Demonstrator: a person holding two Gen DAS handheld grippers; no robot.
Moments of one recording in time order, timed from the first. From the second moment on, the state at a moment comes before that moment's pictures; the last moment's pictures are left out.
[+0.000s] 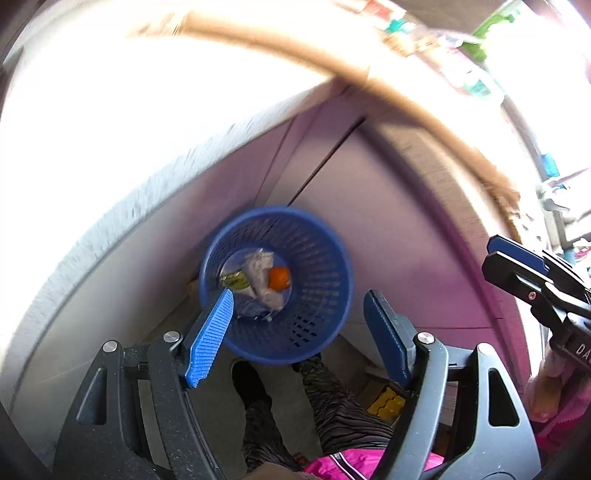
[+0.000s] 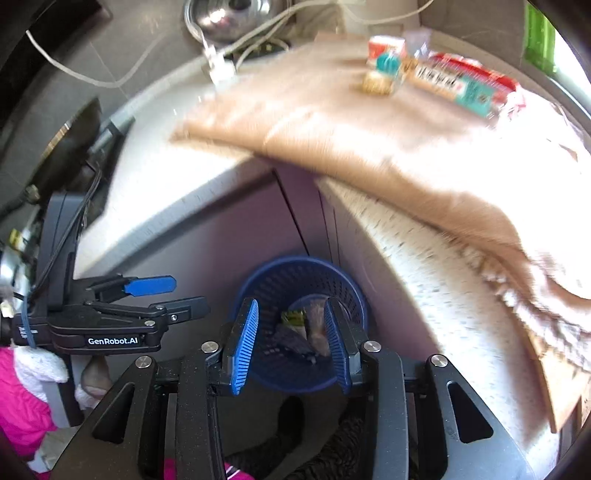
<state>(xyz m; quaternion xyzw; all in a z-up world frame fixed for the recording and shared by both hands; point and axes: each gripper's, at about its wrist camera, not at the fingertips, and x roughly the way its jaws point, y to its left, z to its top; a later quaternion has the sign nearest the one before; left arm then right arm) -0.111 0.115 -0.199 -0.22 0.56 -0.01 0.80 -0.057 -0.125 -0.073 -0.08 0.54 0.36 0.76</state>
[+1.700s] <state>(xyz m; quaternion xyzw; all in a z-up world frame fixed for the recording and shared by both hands) 0.174 0.068 -0.159 -0.11 0.53 -0.04 0.84 0.229 -0.135 -0.078 -0.19 0.55 0.44 0.69</state>
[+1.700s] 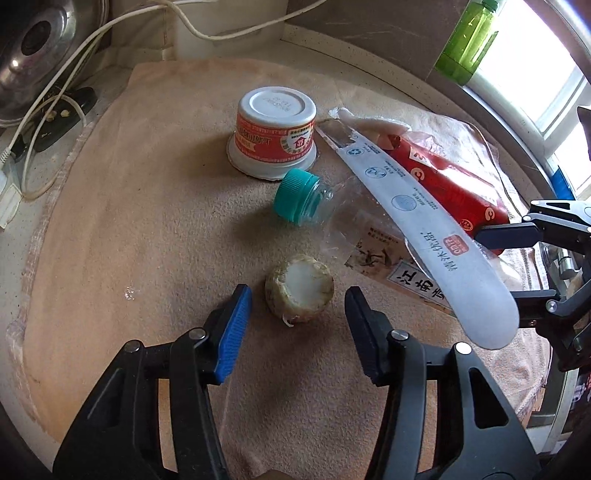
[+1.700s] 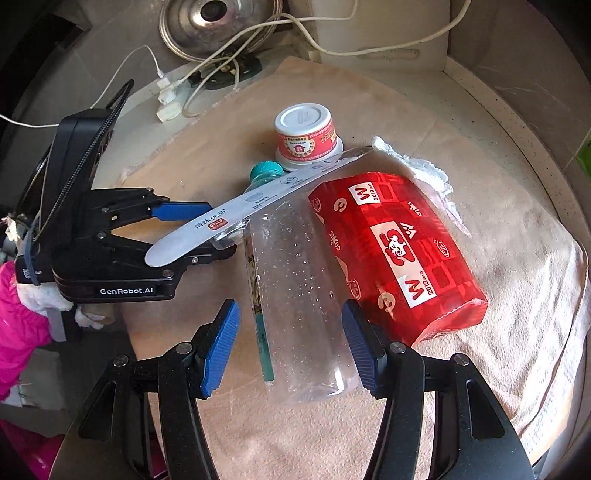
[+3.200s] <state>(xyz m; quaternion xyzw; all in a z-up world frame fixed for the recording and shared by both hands) -0.017 0.122 -0.119 -0.13 0.48 -0.05 0.87 0.079 -0.156 -0.045 -0.08 0.54 0.42 0.73</state>
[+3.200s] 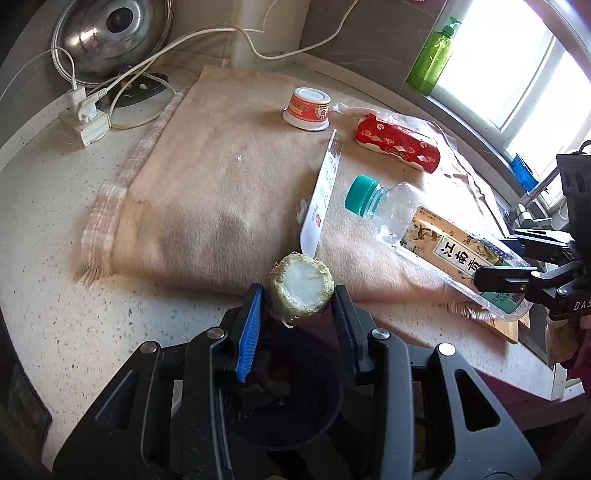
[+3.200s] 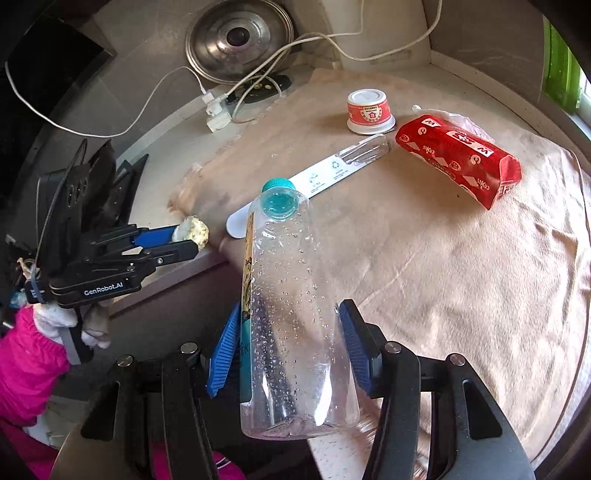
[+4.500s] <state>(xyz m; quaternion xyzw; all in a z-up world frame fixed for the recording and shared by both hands) -0.142 0.100 -0.261 -0.16 0.57 0.00 0.81 -0.055 -0.129 -0.174 -0.13 0.63 0.36 0.68</state>
